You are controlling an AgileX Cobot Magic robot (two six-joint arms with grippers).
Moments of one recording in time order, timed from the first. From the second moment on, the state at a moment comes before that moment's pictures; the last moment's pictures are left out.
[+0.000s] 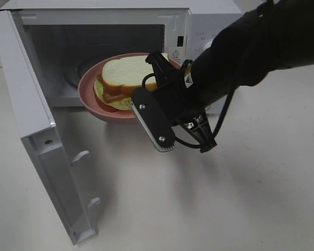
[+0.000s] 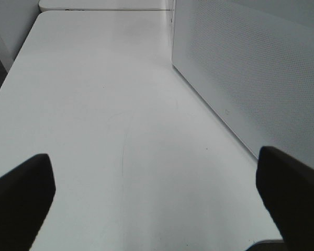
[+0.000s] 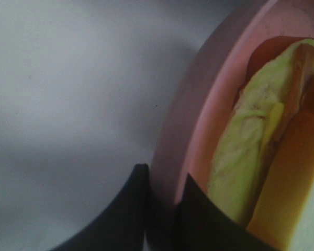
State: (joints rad) left arm 0.04 0.00 -0.52 -0.06 1.08 0.05; right arm 0.70 1.72 -1.02 -0.15 0.28 -1.39
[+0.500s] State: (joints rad) left arm 0.04 0.00 -0.52 -0.06 1.08 0.05; right arm 0.70 1.49 -0.80 -0.15 0.28 -1.37
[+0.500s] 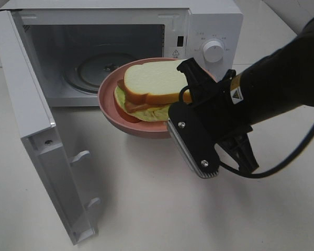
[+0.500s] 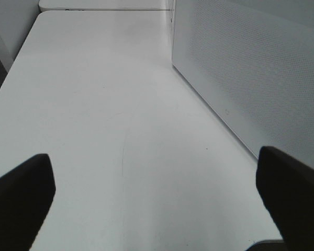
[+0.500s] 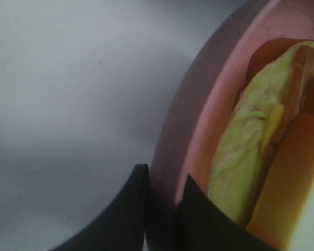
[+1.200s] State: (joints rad) left arm 0.04 0.00 -0.52 -0.06 1.08 0.05; right arm 0.70 1.12 -0.53 -0.15 0.37 -1.30
